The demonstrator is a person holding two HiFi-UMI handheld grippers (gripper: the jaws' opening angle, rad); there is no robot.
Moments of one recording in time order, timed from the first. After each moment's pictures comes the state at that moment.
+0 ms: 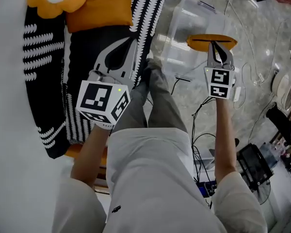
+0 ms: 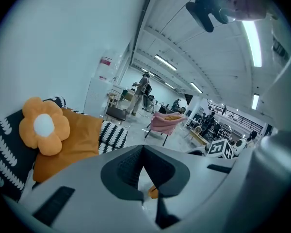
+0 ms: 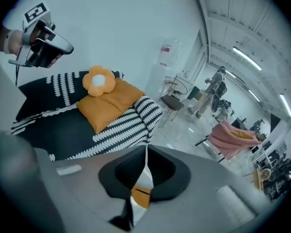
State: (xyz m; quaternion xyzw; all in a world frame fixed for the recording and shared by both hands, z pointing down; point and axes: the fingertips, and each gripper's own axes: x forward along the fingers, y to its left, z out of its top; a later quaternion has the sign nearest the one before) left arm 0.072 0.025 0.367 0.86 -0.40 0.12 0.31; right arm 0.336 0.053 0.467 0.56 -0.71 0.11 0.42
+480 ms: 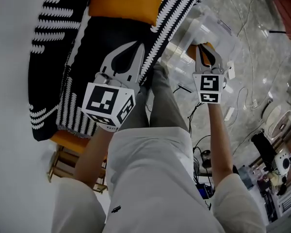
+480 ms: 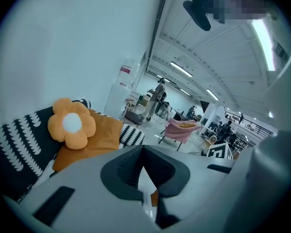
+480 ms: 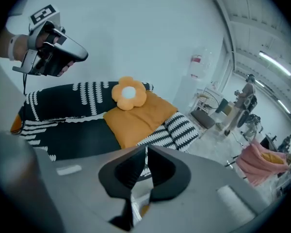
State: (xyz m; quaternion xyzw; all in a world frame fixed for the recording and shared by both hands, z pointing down) left arm -0.011 0.038 0.376 0.80 -0.49 0.10 0.33; right arm 0.182 0.021 0.484 0.43 -0.81 0.09 0.39
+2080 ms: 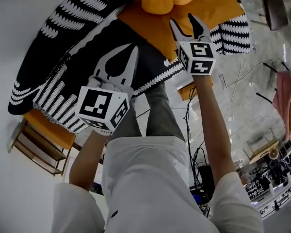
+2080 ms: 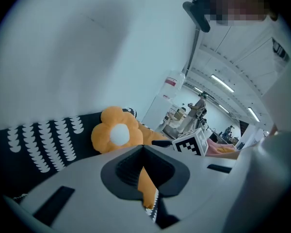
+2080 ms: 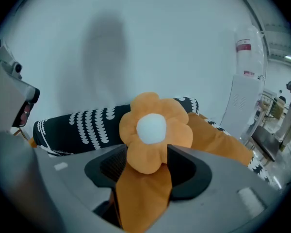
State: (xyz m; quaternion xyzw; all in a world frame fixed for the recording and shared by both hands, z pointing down) left arm -0.190 -0.060 0.425 0.65 -0.65 0.03 0.38; right arm -0.122 -0.206 0.542 0.24 -0.91 0.14 0.32
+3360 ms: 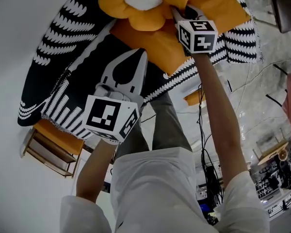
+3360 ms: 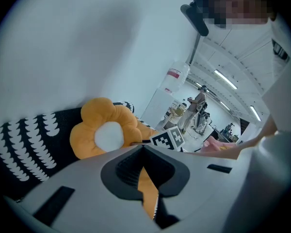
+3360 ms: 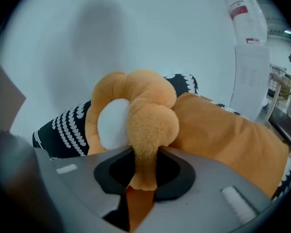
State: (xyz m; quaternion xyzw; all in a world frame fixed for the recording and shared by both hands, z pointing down) left arm -0.168 -0.159 0.465 0.66 -0.63 0.05 0.40; right arm -0.146 -0.318 0.639 0.22 -0.89 0.21 0.33
